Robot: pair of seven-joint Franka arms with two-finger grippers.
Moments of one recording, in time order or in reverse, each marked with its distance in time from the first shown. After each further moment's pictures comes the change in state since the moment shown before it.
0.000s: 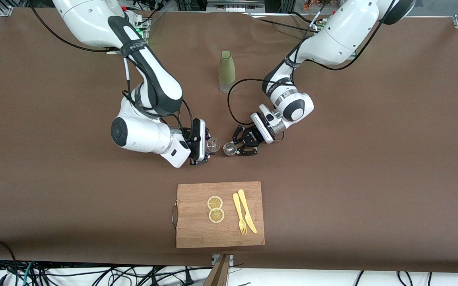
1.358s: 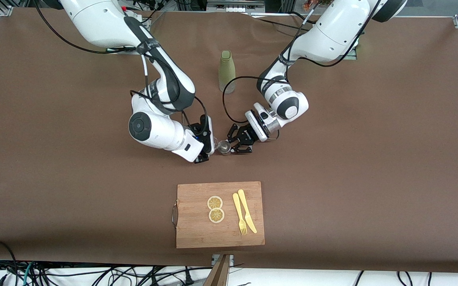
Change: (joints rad) left arm -0.076 0.000 0.046 0.027 -0.024 -0.001 -0.002; right arm 0.036 0.021 0.000 0.006 -0.222 0.014 0.007
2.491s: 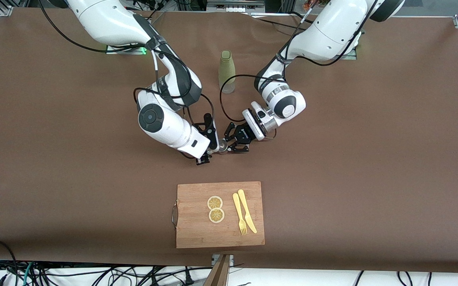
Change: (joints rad) left arm -0.016 0.002 0.001 0.012 -0.017 -0.001 -0.002; right arm 0.053 0.000 -0.040 0.007 -0.149 0.043 0.002
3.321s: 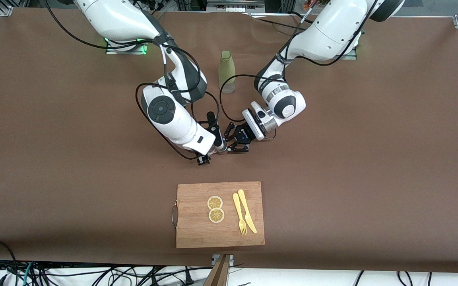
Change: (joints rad) left arm -0.001 0.000 0.000 0.002 0.000 0.000 0.000; right arm 0.098 -0.010 -0.098 0.018 -0.079 0.001 0.016
